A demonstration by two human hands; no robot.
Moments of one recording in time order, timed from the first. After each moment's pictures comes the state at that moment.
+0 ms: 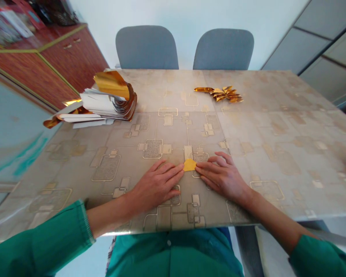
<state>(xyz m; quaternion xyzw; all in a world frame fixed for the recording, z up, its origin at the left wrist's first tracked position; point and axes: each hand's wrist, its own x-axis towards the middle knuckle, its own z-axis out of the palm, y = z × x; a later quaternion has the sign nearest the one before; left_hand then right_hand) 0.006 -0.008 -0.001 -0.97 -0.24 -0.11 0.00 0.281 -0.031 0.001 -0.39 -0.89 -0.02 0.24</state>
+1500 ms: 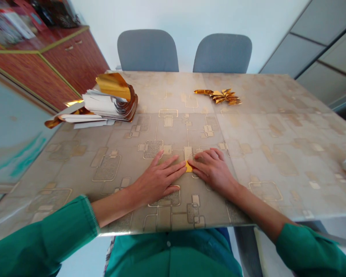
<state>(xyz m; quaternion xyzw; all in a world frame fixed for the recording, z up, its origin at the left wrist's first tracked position) 0.006 0.006 -0.011 -0.97 -0.24 -0.10 -0.02 0.259 -0.014 0.000 -0.47 -0.86 0.02 0.18</state>
